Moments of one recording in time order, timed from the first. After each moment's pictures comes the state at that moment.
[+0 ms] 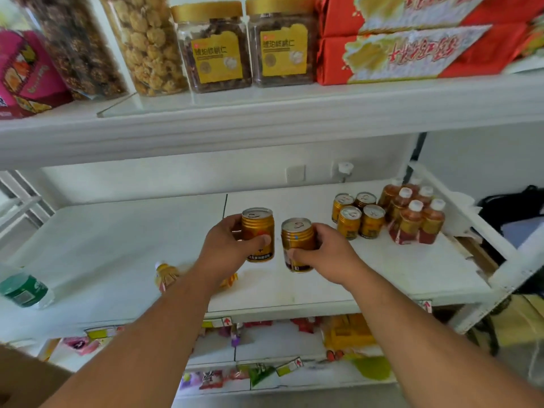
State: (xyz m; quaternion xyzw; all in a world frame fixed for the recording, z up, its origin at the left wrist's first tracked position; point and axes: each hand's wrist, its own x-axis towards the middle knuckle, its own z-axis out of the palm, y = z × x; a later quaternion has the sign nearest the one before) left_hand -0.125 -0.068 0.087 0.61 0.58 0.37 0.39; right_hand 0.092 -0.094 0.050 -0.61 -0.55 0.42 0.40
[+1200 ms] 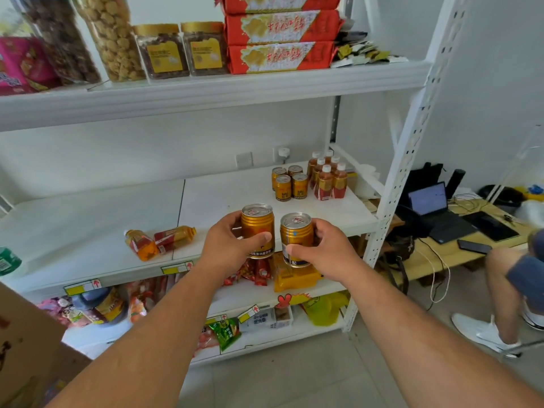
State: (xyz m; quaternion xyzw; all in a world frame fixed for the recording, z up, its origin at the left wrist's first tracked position) left_hand -0.059 -0.292 0.095 0.66 0.51 0.37 0.42; right_hand 0.146 -0.345 0.056 -0.64 -0.49 0.36 0.46
